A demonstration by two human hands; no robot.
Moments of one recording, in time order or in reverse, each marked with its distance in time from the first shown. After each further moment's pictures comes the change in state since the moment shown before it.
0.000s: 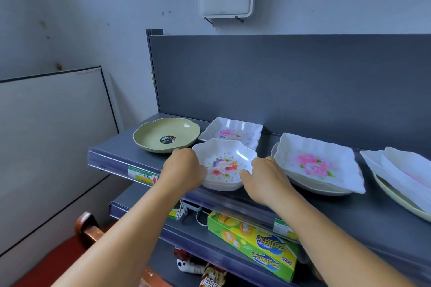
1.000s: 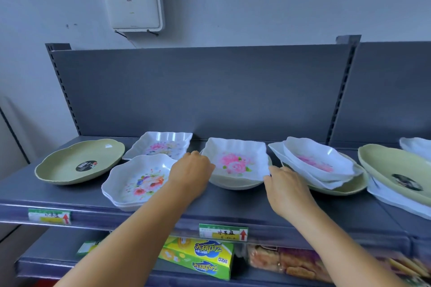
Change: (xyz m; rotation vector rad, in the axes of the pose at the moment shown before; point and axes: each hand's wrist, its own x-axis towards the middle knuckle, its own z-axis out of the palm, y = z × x) left_hand -0.009 0.143 0.051 0.449 0.038 0.654; right_hand -0.051 0.154 -0.061 -0.161 0.255 0.248
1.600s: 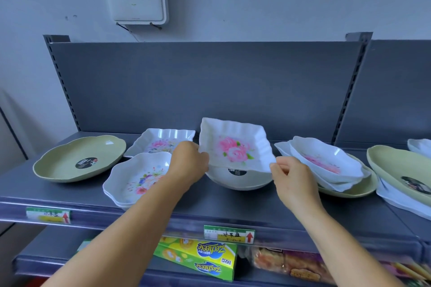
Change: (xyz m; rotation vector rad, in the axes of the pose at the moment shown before) left_hand 0.020 -0.021 0.012 -1.100 0.119 -0.399; right_hand 0.014 -0.001 0.008 0.493 0.244 0.010
